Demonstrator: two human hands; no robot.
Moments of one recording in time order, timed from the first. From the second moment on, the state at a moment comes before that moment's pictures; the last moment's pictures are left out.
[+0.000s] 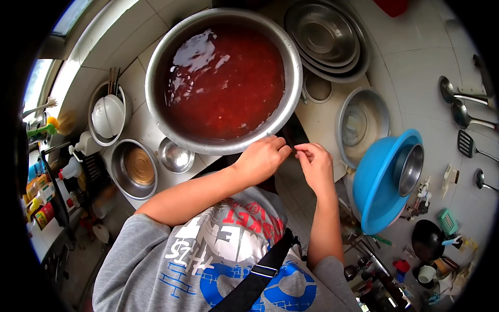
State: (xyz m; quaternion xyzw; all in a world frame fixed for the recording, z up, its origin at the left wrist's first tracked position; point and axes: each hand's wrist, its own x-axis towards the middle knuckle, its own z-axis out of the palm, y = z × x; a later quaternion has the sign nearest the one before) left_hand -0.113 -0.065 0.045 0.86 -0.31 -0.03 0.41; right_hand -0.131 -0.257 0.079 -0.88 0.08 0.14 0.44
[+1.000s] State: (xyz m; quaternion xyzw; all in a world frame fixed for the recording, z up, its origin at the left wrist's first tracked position) left_hand -0.133 0.033 0.056 0.89 -0.22 -0.03 0.41; right_hand -0.025 -0.153 0.016 -0.93 -0.17 0.12 0.30
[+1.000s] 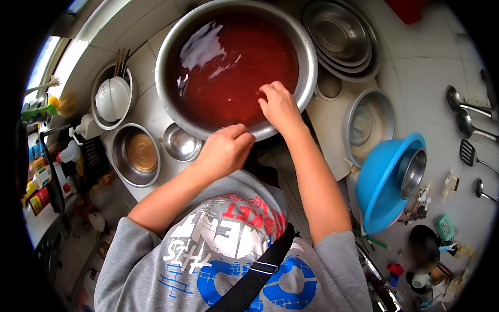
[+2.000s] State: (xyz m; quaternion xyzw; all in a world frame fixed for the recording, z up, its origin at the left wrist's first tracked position) left_hand -0.059 0.116 0.050 0.94 -0.08 -0.05 0.32; right_hand -0.090 -0.193 0.118 -0.91 -0.05 0.21 0.35
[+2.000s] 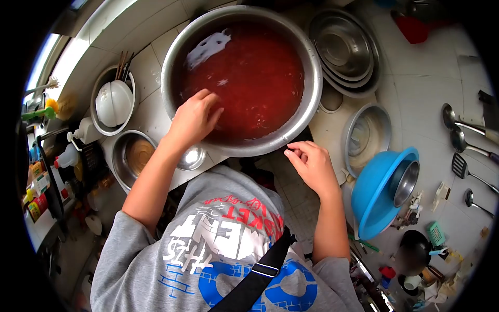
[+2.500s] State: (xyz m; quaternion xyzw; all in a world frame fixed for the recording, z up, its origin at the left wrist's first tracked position) left_hand 0.040 0.114 -0.018 0.90 0.25 -0.24 0.25; right_hand 0.048 -0.156 -0.003 -0.95 -0.03 0.10 0.29
